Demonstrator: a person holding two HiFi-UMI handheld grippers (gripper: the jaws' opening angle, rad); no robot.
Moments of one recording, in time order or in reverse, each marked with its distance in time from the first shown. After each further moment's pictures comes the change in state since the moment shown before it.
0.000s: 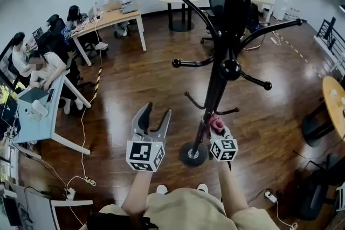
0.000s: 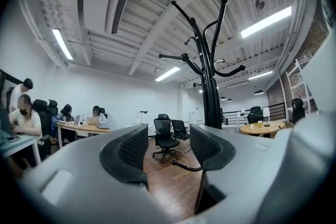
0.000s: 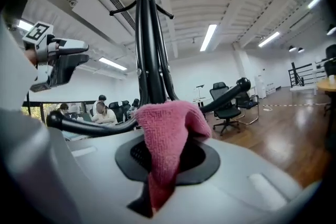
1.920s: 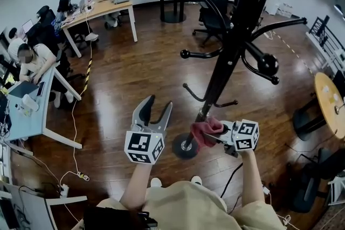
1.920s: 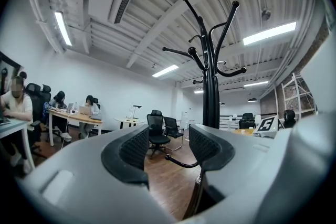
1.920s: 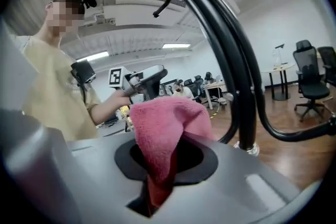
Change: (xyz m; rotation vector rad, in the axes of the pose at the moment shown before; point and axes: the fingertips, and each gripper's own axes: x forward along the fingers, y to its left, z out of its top) left arm 0.009 0.002 -0.016 -0.094 0.032 -0.081; right arm -0.081 0.110 0.047 -0.041 0.378 0.909
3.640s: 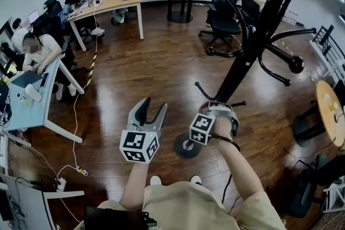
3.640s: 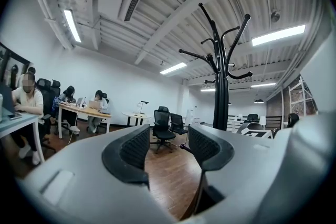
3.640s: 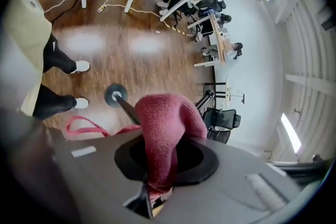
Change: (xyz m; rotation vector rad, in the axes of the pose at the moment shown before) left arm -0.043 0.048 -0.012 -0.053 0.041 0.065; right arm 0.040 -0.116 -0.013 -0.916 1.305 -0.818
